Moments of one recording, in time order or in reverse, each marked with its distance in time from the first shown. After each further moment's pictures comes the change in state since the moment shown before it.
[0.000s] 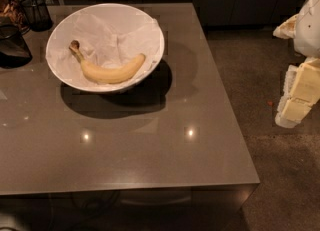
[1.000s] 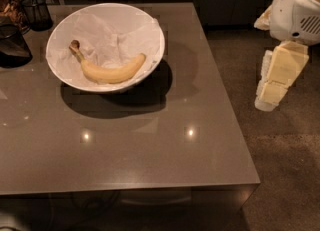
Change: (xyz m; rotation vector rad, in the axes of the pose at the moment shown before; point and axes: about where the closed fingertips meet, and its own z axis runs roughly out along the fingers) arm -0.028 -0.018 0.004 -0.028 0.011 -0.010
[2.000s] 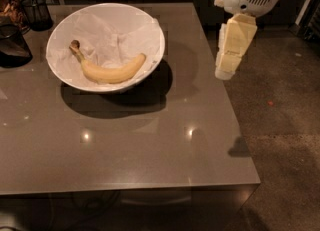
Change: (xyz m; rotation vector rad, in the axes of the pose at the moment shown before) arm -0.077 -0.047 0.009 0.025 -0.044 -0.120
